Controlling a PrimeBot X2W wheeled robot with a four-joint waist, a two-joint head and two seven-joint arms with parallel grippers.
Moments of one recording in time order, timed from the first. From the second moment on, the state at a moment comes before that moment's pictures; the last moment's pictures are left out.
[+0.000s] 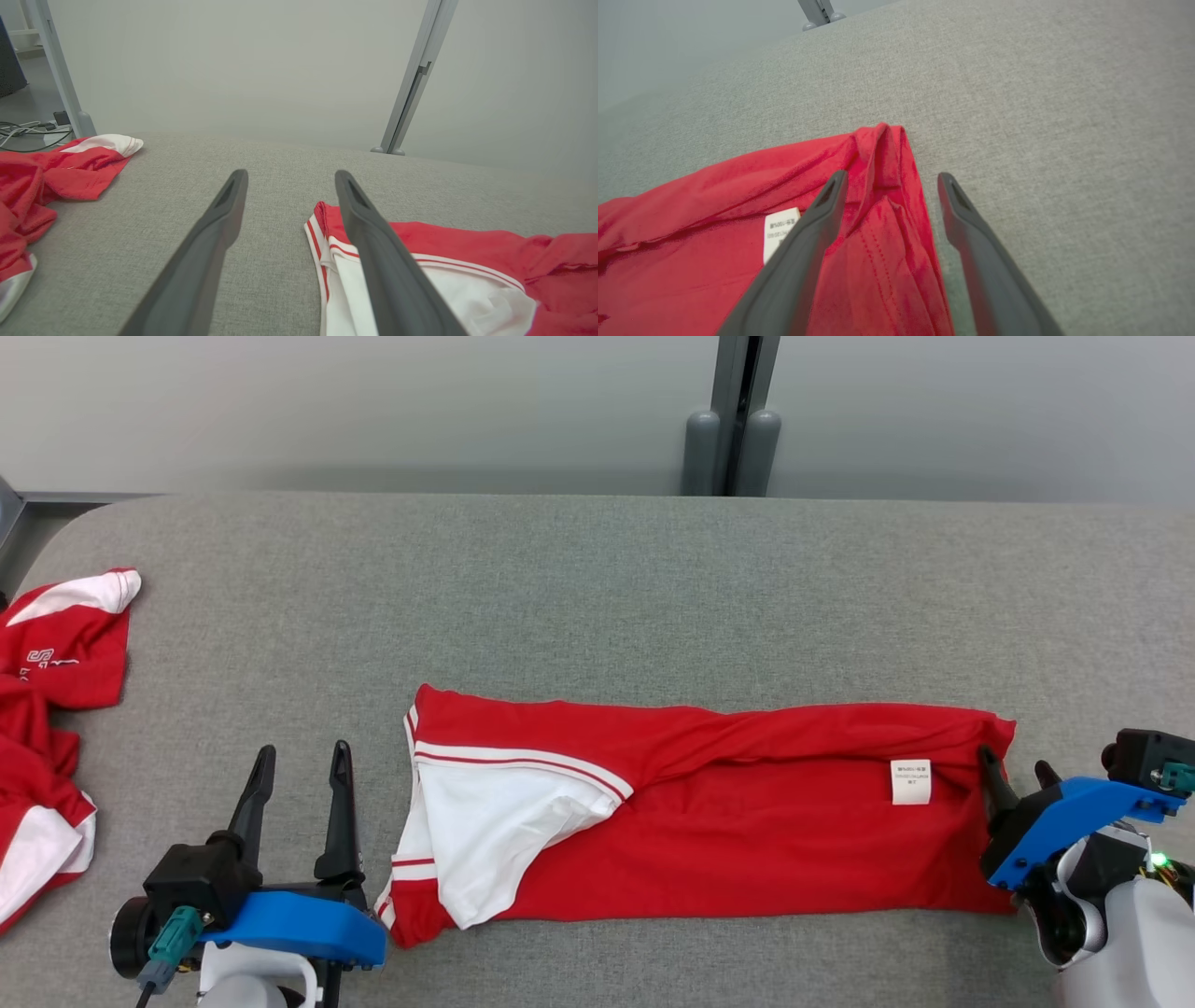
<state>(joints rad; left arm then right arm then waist) -0.12 0.25 -0.26 0.25 -0.44 0.06 -0.26 -0.37 -0.05 -0.32 0.57 0.19 0.13 0.21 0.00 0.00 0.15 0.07</state>
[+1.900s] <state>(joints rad) -0.11 0.24 -0.26 0.24 -0.46 0.04 -0.25 -0.36 -0.05 0.18 0.24 0.29 0.13 0.39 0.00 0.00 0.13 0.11</state>
